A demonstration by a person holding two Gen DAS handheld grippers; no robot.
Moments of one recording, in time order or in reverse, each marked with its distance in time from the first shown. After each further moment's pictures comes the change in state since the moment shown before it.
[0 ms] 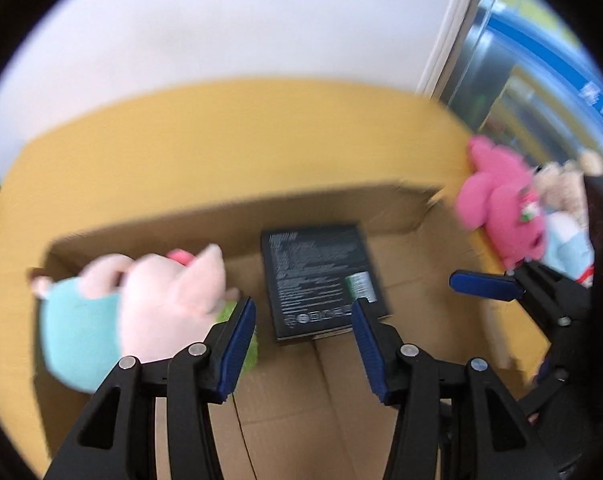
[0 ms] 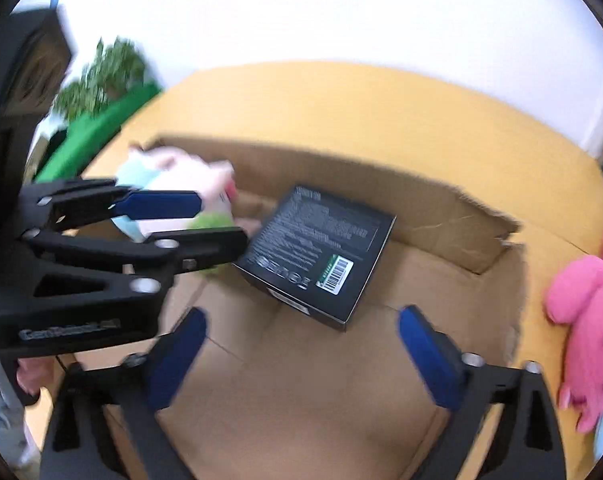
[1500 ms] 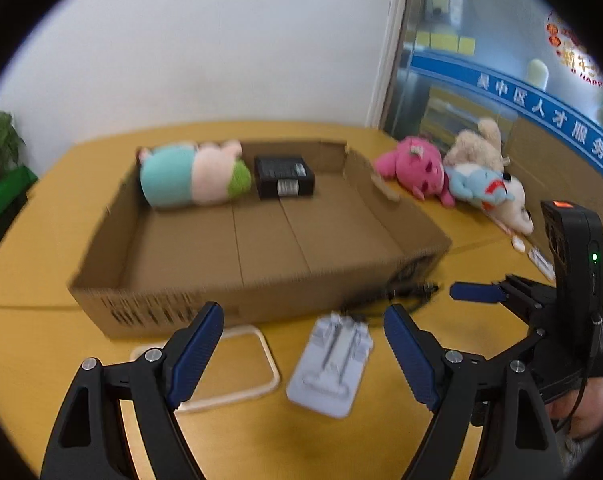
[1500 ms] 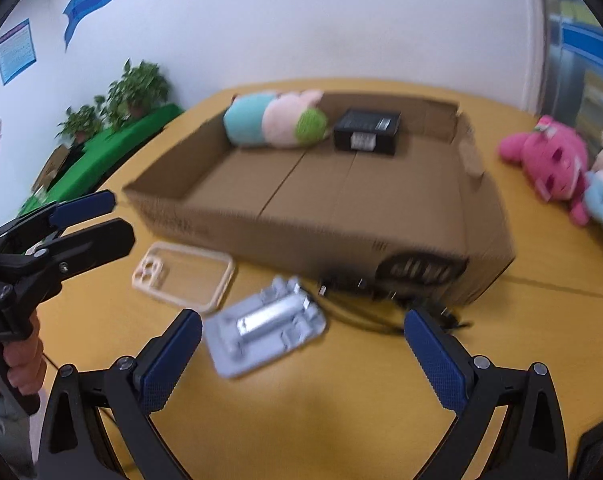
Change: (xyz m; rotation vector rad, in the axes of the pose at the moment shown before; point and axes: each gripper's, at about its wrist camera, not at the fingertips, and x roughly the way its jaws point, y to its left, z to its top) left arm -0.151 -0.013 -0.264 0.040 -0.194 -0.020; right arm -0.118 0.144 -0.245 0.110 -0.132 -0.051
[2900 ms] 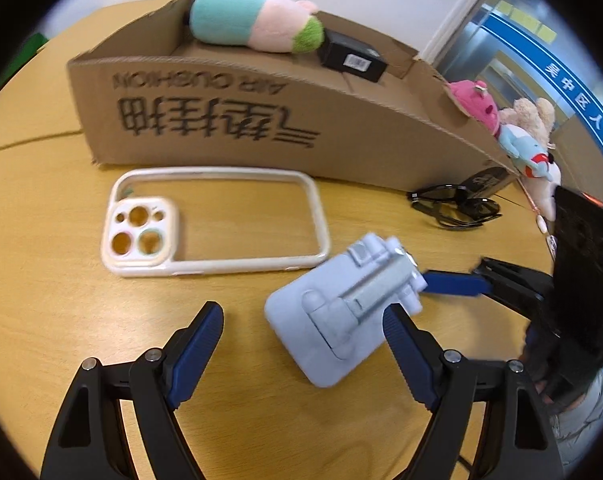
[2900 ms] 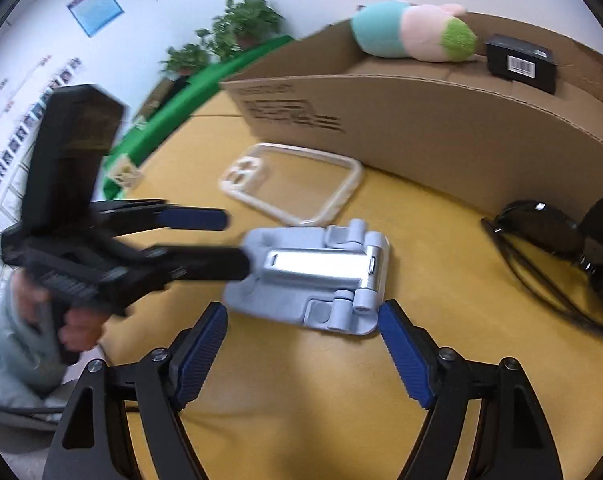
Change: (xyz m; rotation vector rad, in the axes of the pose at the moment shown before) left arm 0.044 0.073 -0.070 -0.272 0.304 -0.033; right arm 0.074 0.046 -0.034 -0.145 0.188 0.414
